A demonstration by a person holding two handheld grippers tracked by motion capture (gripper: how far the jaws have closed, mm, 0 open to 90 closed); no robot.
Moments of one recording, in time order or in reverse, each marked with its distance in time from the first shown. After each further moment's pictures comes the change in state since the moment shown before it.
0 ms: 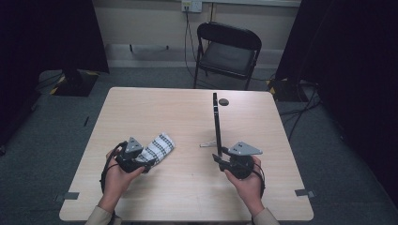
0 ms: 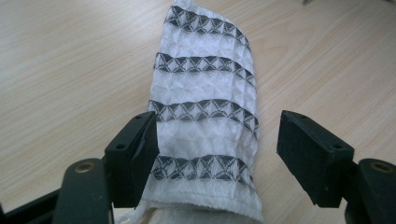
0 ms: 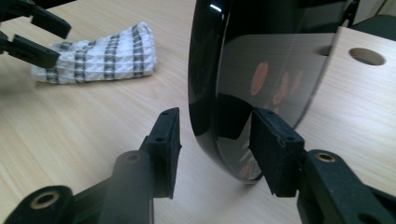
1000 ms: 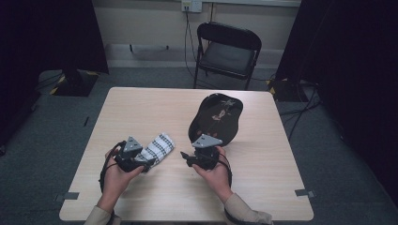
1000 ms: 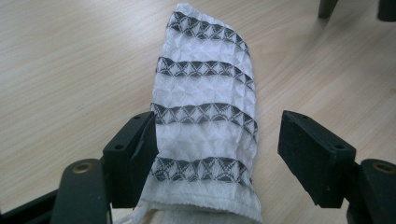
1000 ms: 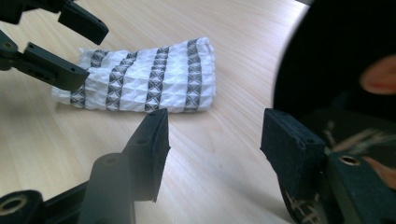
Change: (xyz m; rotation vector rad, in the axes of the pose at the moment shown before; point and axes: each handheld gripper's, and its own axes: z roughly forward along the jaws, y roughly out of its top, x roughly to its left) left arm 0.002 0.000 -0.002 -0.019 -0.013 -0.020; right arm 0.048 0.031 0.085 0.029 0.117 -0.107
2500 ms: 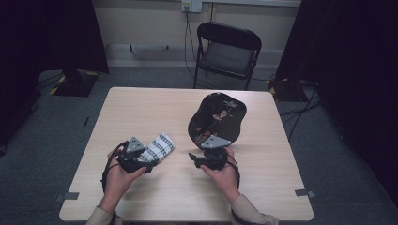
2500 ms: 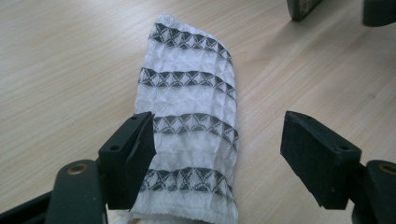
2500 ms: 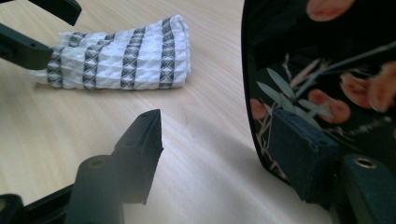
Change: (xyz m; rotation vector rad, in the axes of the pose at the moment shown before) left arm -0.009 0.007 -0.001 -0.003 -0.020 0.020; right arm -0.020 -0.019 -0.009 0.010 -0.019 0.024
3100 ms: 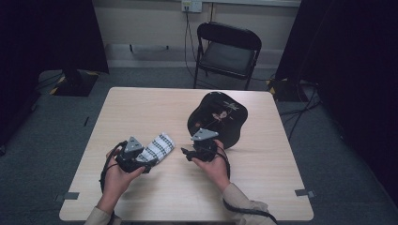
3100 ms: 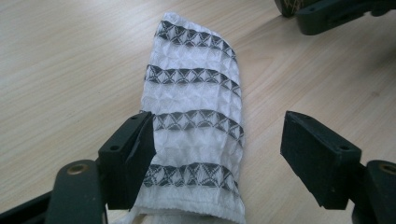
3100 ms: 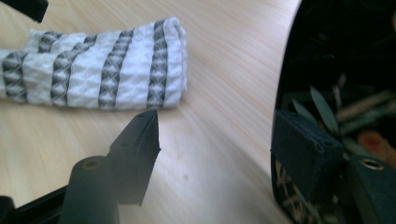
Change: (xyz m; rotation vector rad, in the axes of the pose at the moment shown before) left arm 0.003 -0.003 -0.001 -0.003 0.005 -0.015; right arm -0.005 0.015 0.038 0.043 0.012 -0.038
